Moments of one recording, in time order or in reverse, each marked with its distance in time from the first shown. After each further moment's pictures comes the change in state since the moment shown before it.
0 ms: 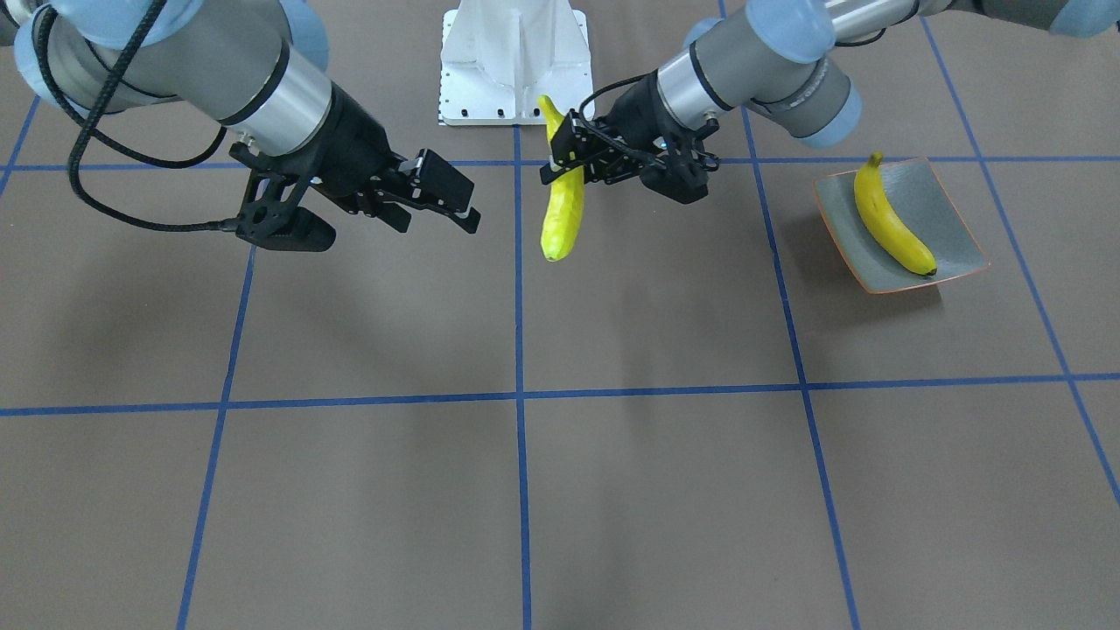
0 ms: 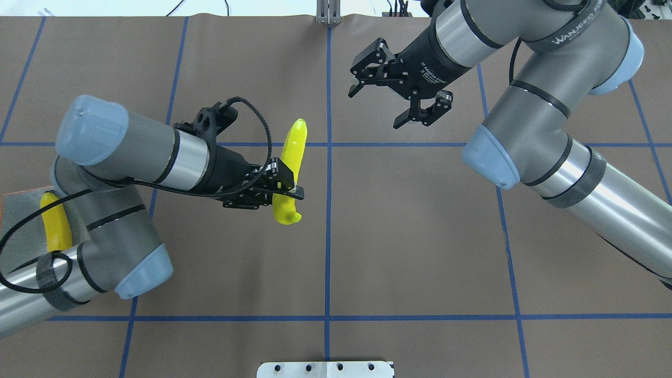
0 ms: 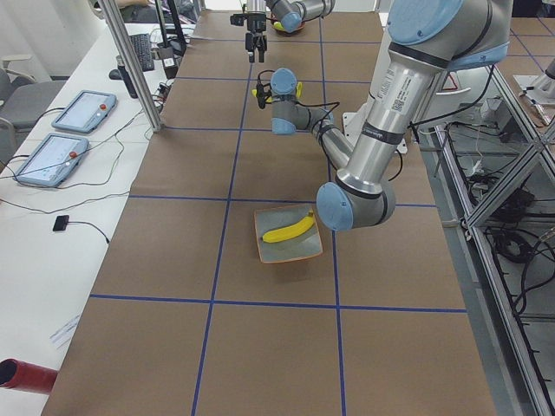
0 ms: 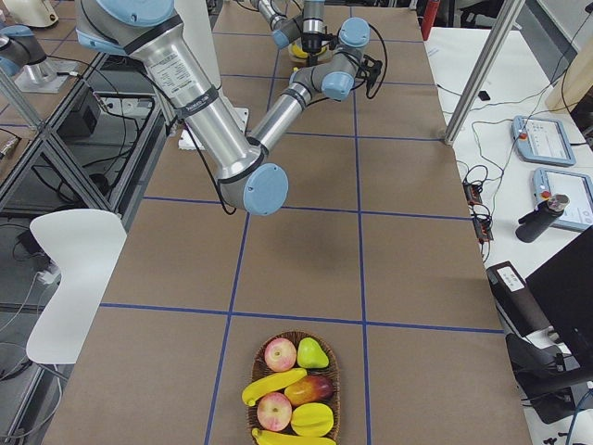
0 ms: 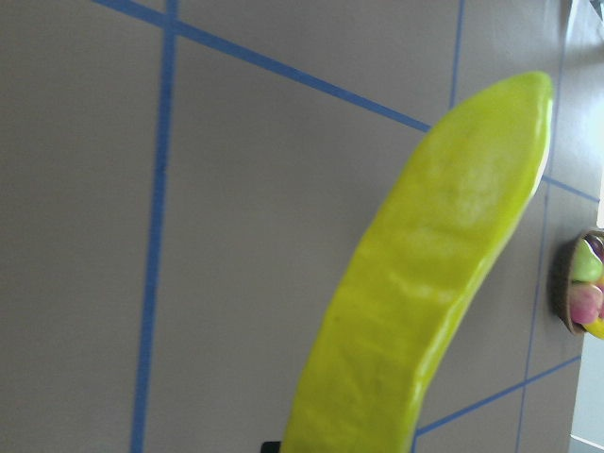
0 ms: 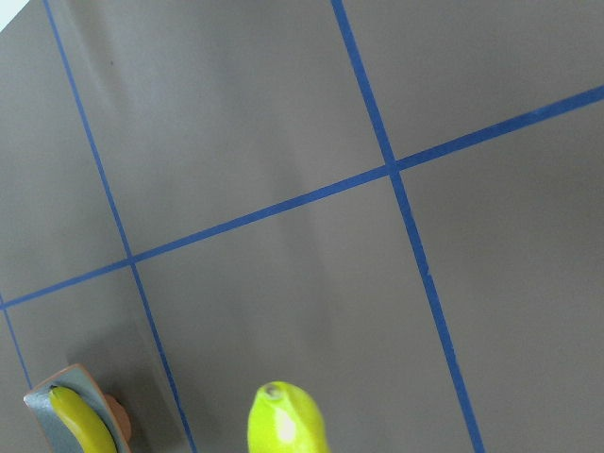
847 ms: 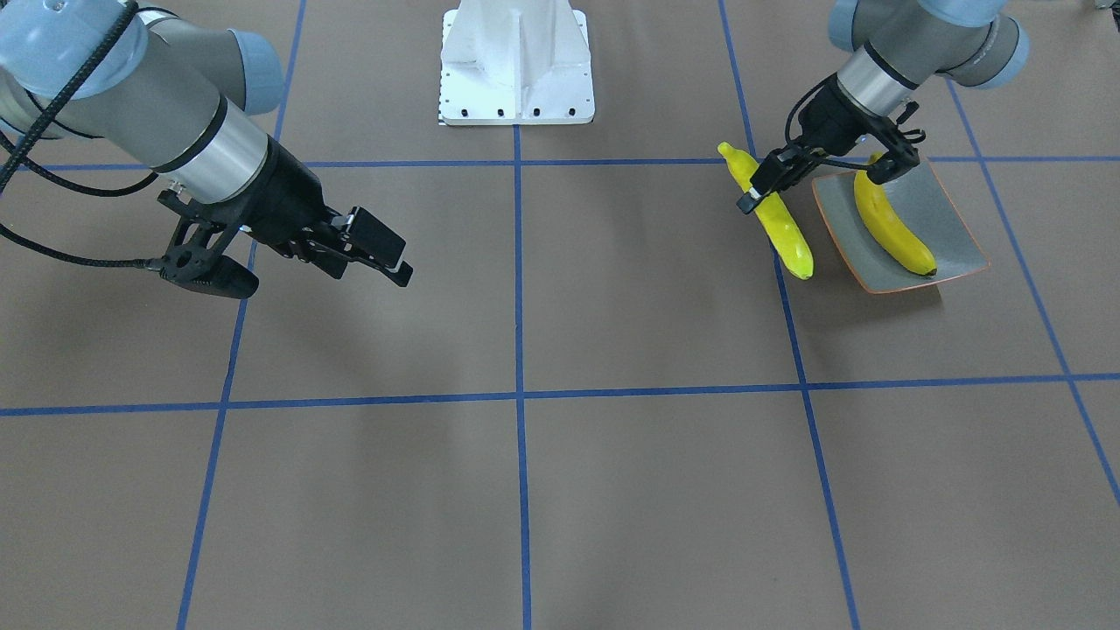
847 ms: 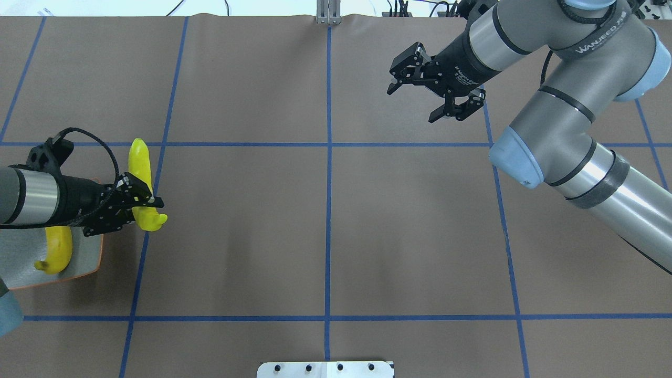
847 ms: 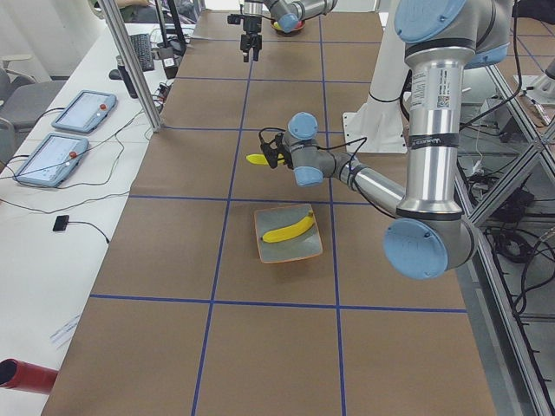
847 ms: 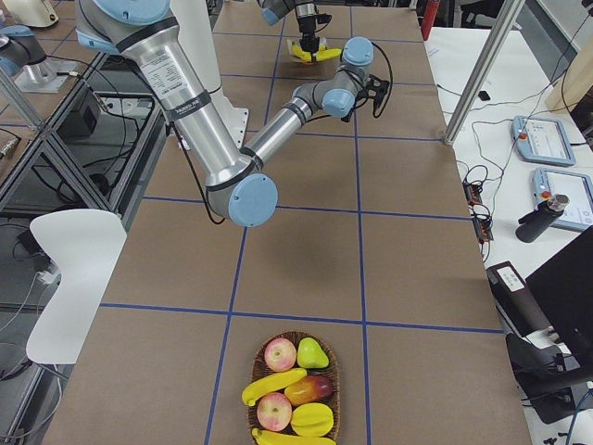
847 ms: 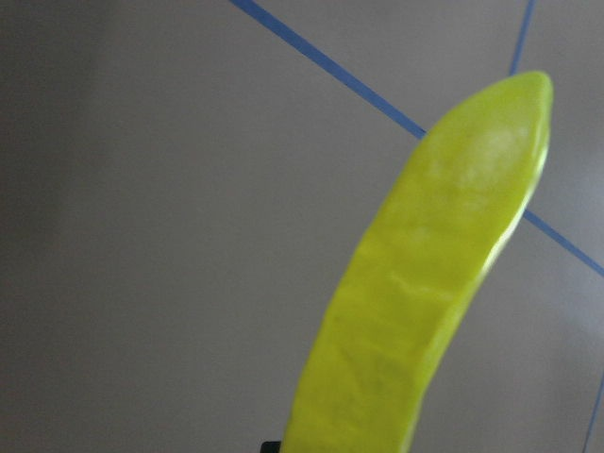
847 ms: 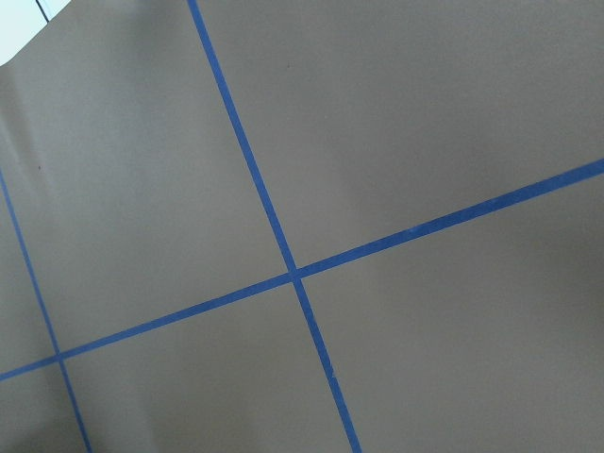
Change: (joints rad) left arm -0.054 0.464 -0.165 -0.009 0.157 -0.193; right arm 0.022 -0.073 -0.011 0.000 -0.068 -0.070
